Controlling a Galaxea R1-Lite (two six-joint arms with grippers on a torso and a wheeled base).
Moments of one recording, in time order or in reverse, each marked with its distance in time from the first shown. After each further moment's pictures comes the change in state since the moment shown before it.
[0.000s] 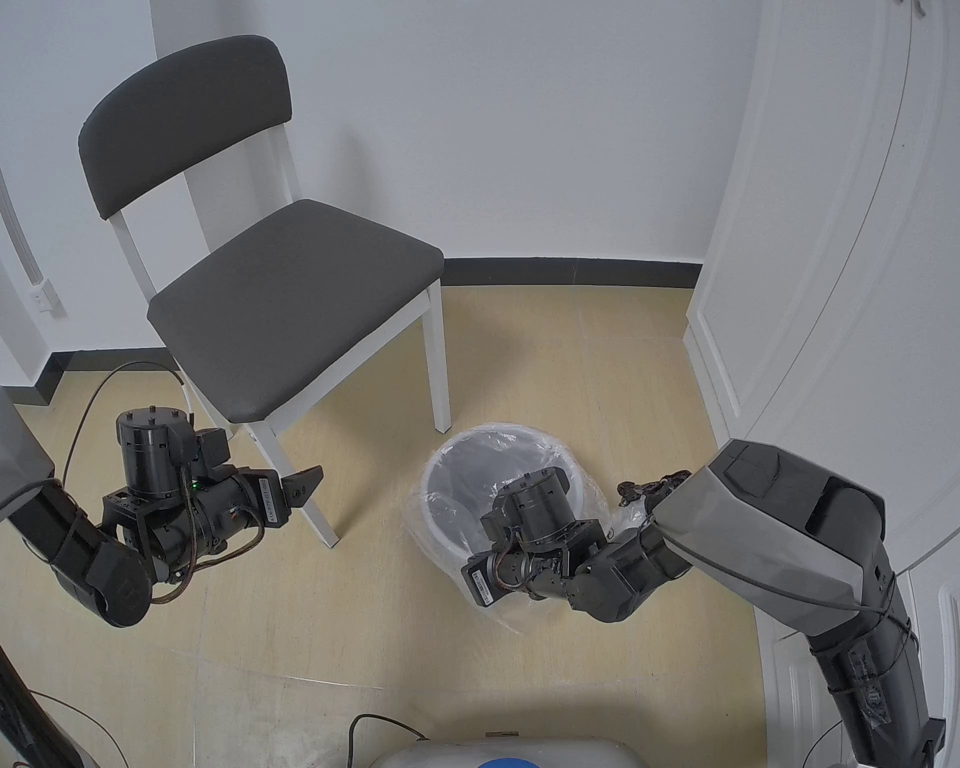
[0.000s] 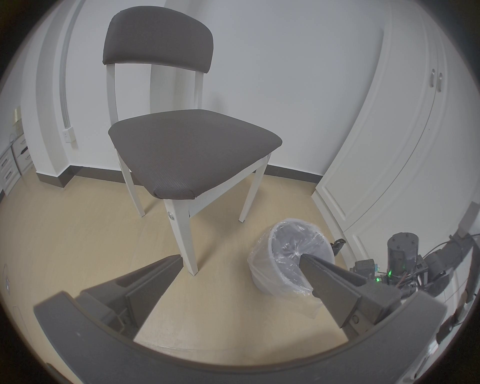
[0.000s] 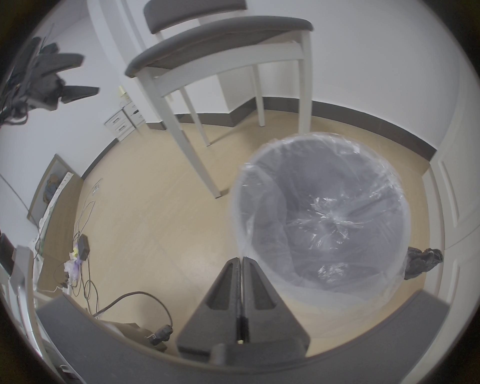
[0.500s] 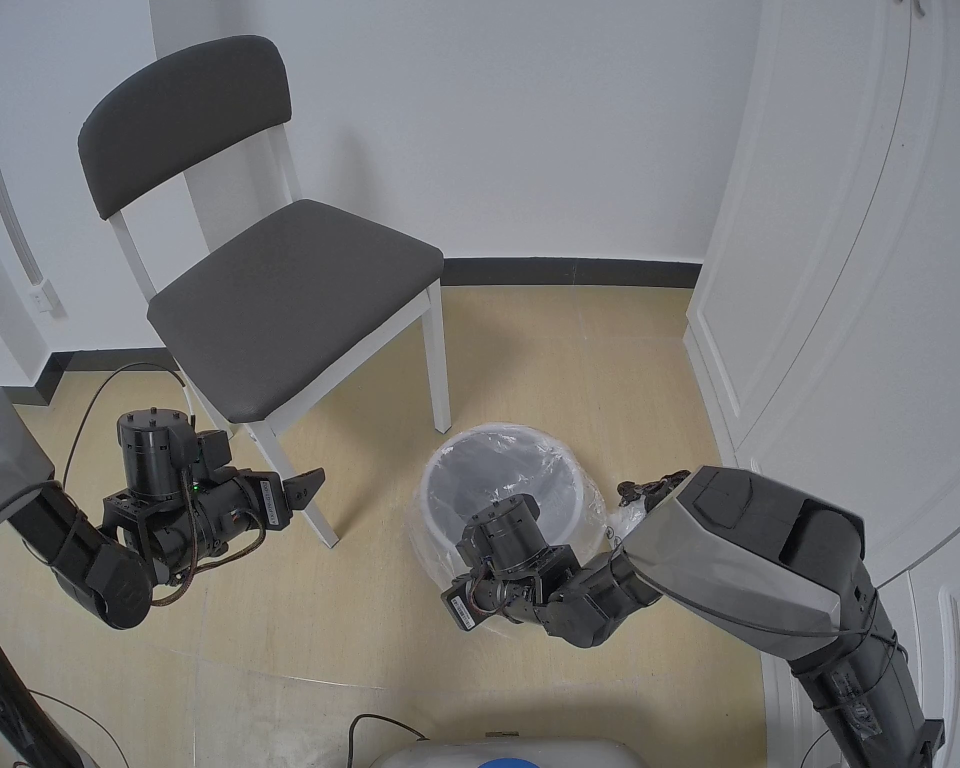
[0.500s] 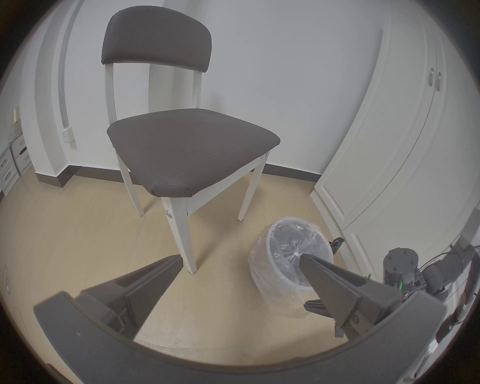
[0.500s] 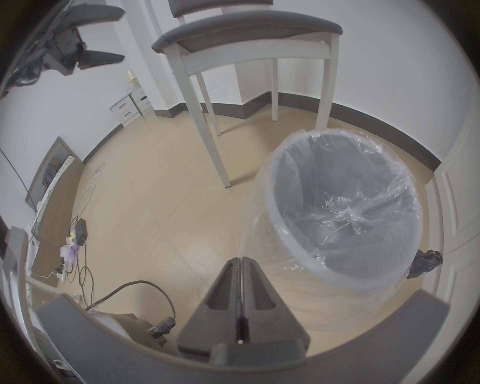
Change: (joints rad) left arm -0.005 -0.003 0.006 0.000 0.000 0.000; right arm 0.070 0.037 -0.014 0.013 -0.062 -0.021
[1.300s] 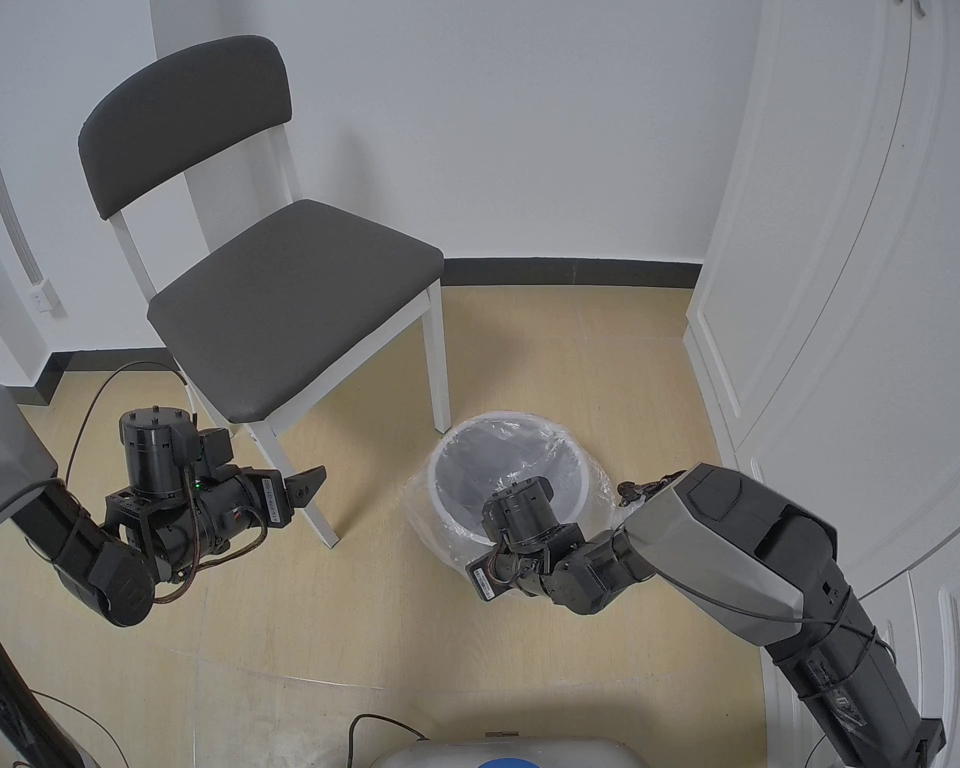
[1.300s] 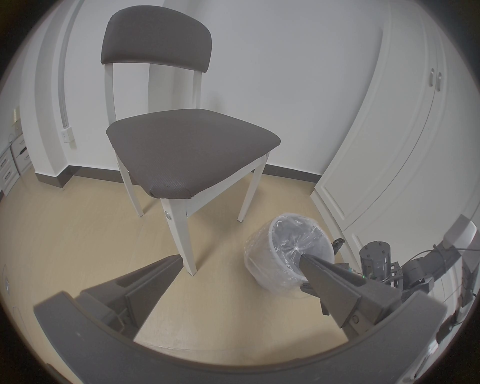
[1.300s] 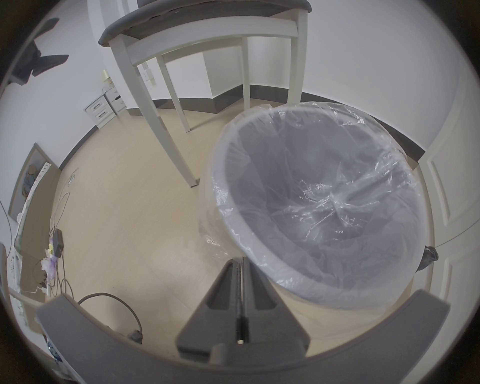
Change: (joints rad) left arm 0.000 0.009 -0.011 -0.001 0.000 -0.001; right arm -0.094 0.125 -0.209 0.098 -0.063 -0.003
